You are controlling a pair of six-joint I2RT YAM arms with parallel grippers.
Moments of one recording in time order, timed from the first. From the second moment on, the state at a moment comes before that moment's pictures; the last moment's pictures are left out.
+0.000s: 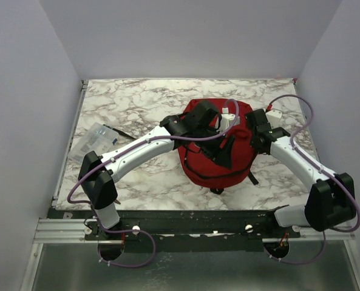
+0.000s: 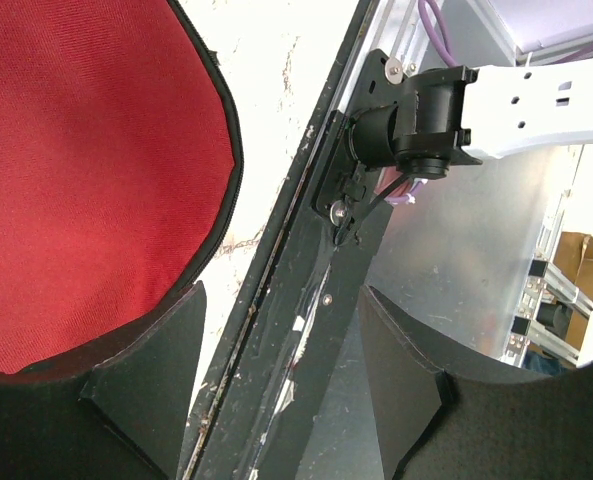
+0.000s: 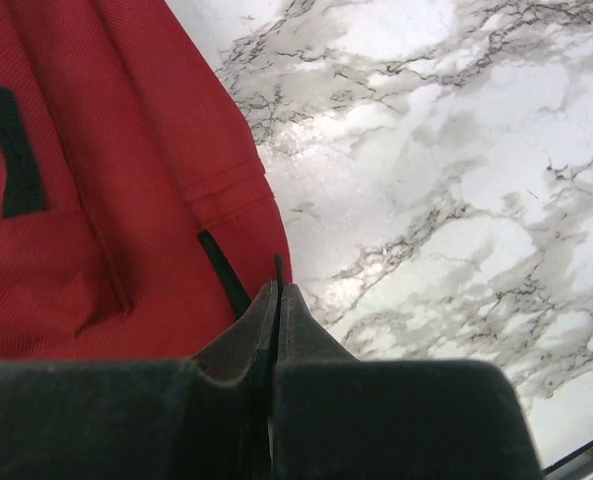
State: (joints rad) left arm -0.93 1.72 1.62 -0.67 0.60 -0.29; right arm 0.32 1.40 0.98 -0.63 0.61 0.59
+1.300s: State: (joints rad) left arm -0.93 1.72 1.61 -0.65 0.60 -0.30; right arm 0.32 0.91 0.66 -0.80 -0.32 0.79
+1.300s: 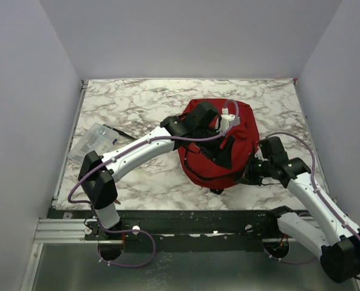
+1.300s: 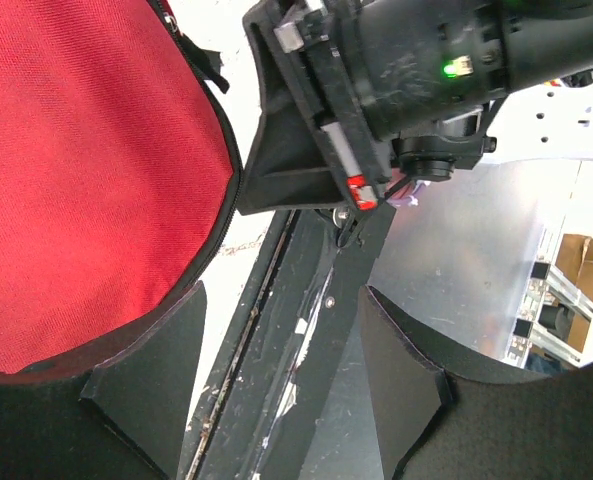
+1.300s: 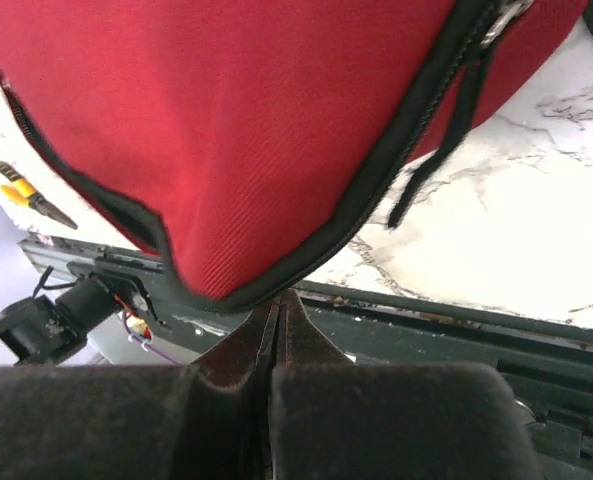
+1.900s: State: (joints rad) left arm -0.92 1.68 1.56 -0.59 0.59 -0.31; right arm 0.31 0.99 0.90 -0.89 0.26 0.75
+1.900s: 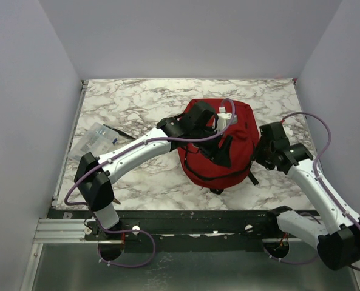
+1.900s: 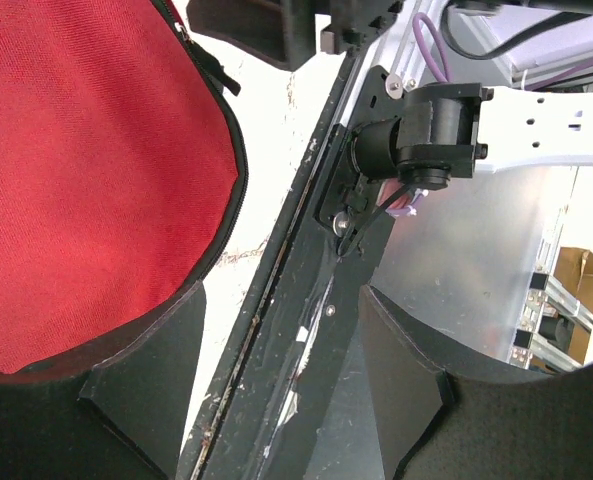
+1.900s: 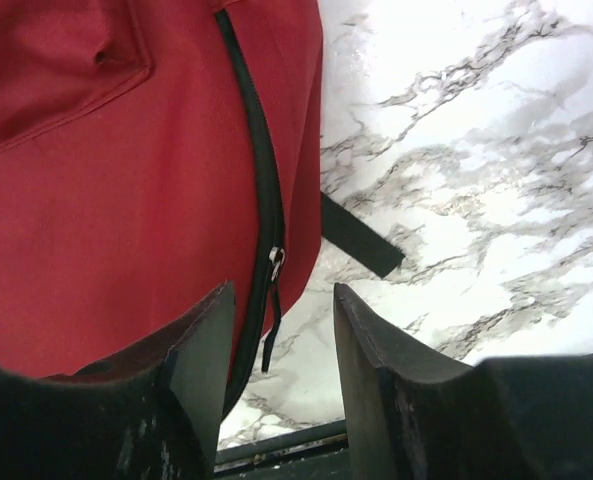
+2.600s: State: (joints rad) left arm -0.92 1.67 1.56 -0.58 0.60 -0.32; right arm 0.28 0.96 0.75 -0.77 0.21 0.93
